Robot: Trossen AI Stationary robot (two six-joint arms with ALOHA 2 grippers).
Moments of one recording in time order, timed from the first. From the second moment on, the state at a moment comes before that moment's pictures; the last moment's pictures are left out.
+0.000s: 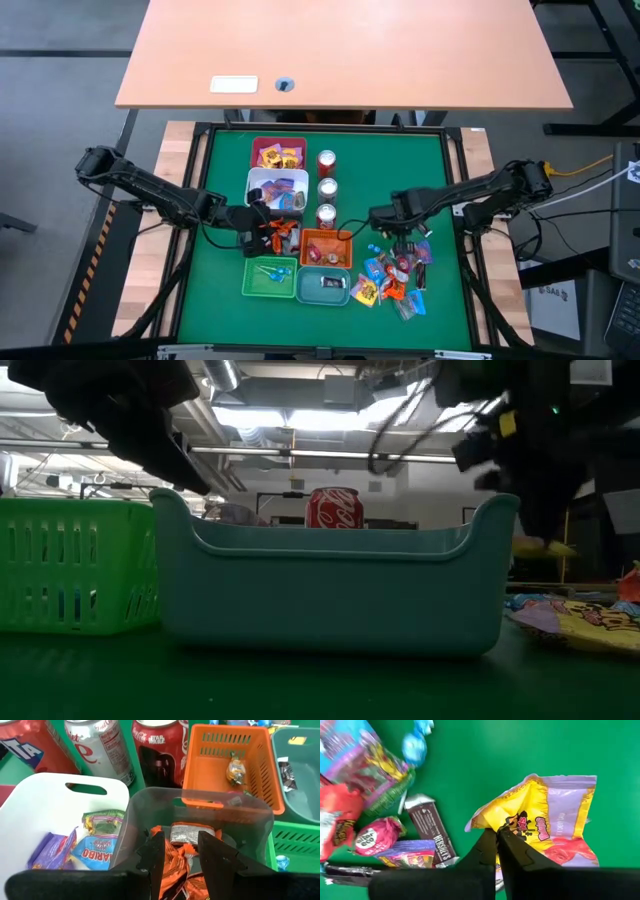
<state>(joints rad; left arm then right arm) -0.27 1.12 0.57 -0.18 -0.36 -0.25 0.16 1.52 1.02 -1.07 0.05 0.14</state>
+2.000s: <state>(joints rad) -0.27 1.12 0.57 -0.16 -0.36 -0.25 -0.29 2.01 1.31 0.47 -0.03 -0.40</state>
